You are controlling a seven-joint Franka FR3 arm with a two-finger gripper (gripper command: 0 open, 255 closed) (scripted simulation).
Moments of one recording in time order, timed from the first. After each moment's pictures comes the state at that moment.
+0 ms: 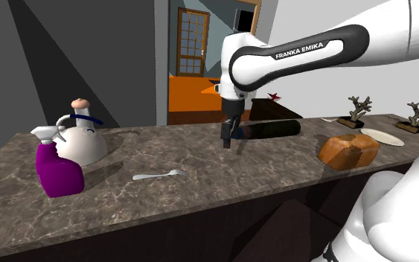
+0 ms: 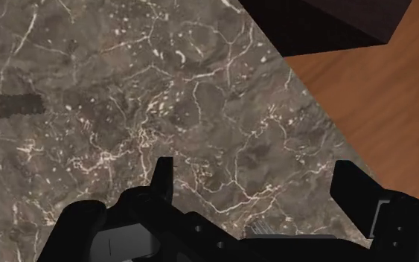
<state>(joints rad) 0.11 -0.26 0.03 -2.24 -0.04 1.88 -0.24</state>
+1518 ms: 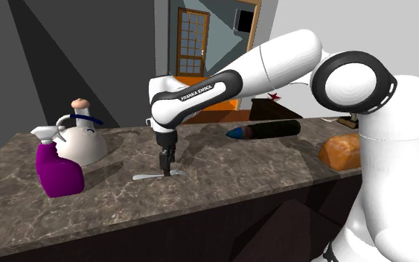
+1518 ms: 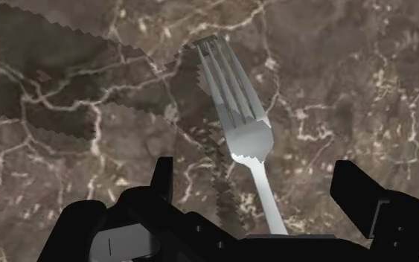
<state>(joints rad) 0.22 0.44 0.13 -1.72 -0.02 2.01 -0.43</state>
